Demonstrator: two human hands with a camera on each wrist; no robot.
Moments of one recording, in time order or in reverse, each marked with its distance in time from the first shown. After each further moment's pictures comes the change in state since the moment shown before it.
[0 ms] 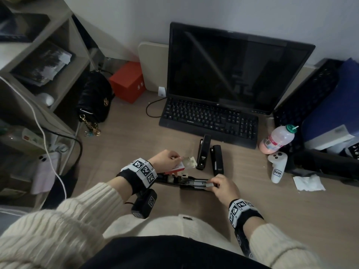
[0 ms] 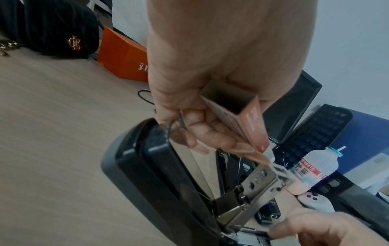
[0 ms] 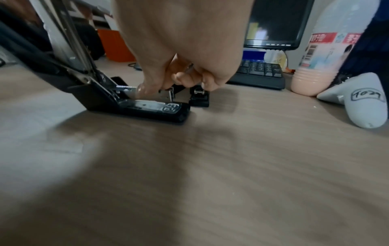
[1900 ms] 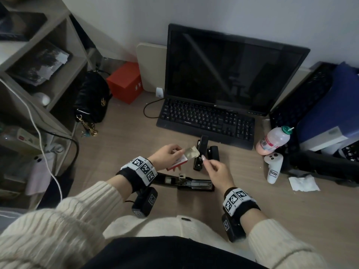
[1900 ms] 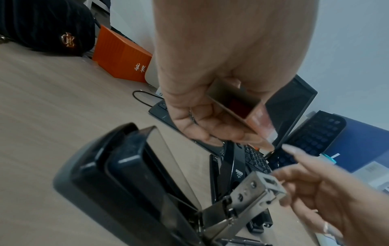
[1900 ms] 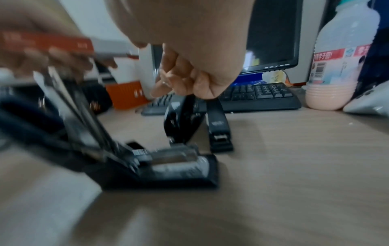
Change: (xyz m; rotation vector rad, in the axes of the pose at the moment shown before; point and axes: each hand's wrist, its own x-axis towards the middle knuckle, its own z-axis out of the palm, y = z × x) left_hand -0.002 0.016 -0.002 -0.291 0.019 0.077; right_hand 0.008 -0.046 -0.032 0.443 0.158 0.016
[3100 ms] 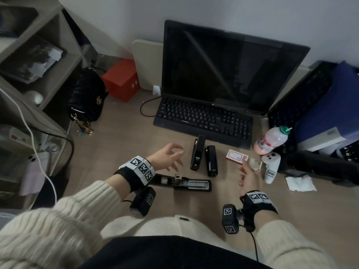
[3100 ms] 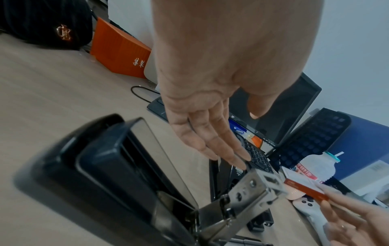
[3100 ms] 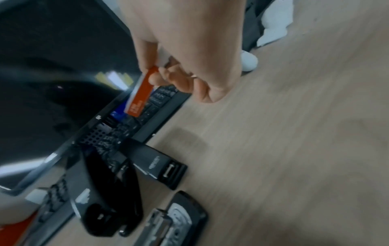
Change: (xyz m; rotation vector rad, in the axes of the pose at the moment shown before) left_hand 0.002 0.007 0.004 -0.032 -0.082 -0.075; right_hand 0.015 0.058 -0.058 0.803 0.517 0.468
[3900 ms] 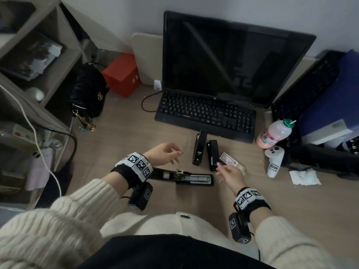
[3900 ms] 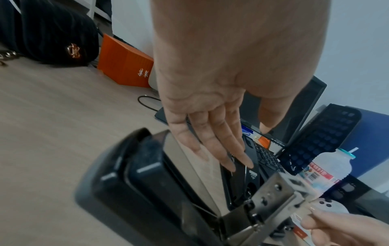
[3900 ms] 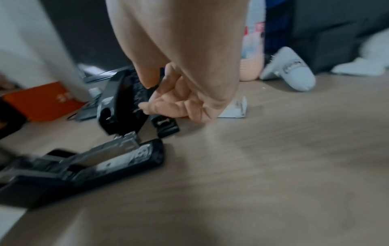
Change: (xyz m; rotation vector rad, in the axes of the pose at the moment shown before) left_hand 0.001 -0.014 -0.008 0.154 0.007 -0.003; right_hand -0.017 0.032 0.017 -0.614 -0.396 -0.149
